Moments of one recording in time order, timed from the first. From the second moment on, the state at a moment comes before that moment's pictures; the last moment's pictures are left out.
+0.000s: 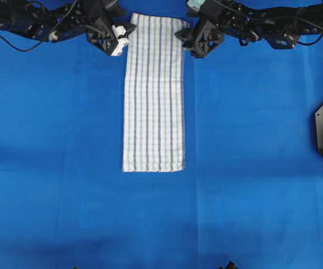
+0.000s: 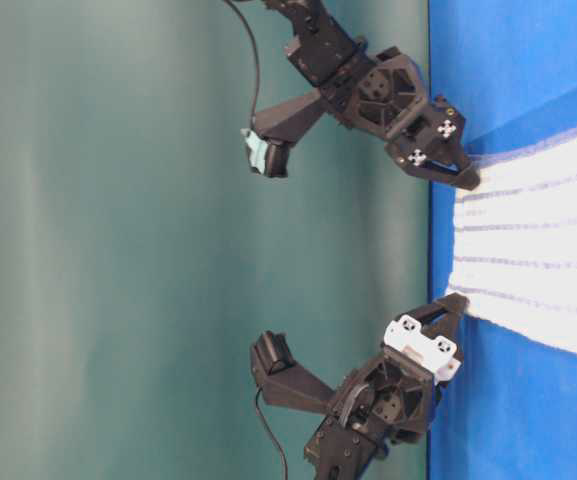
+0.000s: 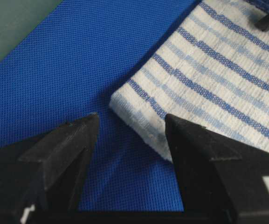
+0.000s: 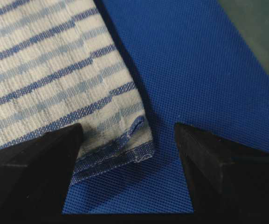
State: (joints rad) left arm 0.56 0.34 0.64 -0.05 -0.37 0.01; right arm -0.59 0.28 0.63 -0.01 -0.21 0.11
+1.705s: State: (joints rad) left arm 0.47 0.21 0.63 -0.05 -0.28 0.09; right arm -0.54 0.14 0.68 0.00 -0.17 0.11
